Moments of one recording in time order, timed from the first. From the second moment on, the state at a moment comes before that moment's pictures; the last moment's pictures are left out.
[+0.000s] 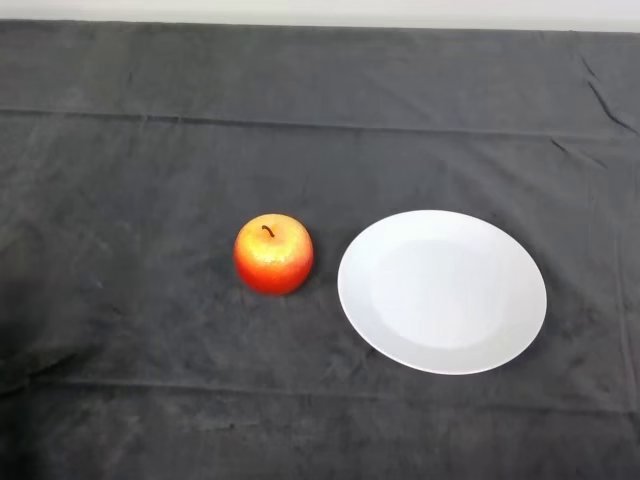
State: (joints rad) left arm -0.23 0.43 0.16 0.79 -0.01 -0.78 0.43; right arm -0.51 -0.61 -1.14 1.18 1.04 0.01 0.33
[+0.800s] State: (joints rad) left arm -0.17 0.40 0.07 0.54 0.03 -0.56 0.42; right arm -0.51 -0.61 -1.14 1.18 1.04 0.01 0.33
